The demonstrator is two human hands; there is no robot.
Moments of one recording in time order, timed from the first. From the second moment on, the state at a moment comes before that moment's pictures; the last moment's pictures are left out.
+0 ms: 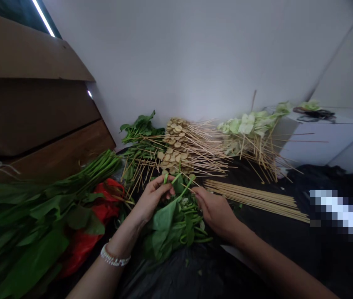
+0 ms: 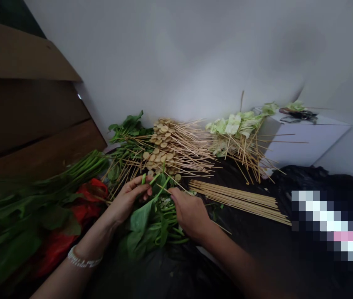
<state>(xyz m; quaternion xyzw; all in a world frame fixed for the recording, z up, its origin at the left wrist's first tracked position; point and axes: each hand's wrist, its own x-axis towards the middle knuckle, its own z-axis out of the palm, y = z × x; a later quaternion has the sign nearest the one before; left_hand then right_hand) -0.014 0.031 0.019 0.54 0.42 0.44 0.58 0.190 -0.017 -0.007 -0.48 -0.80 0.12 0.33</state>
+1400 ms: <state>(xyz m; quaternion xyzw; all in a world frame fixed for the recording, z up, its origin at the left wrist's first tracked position) -0.009 0.028 0.016 0.56 0.42 0.44 0.56 0.184 -0.017 -0.015 -0.52 -0.79 0.12 0.30</state>
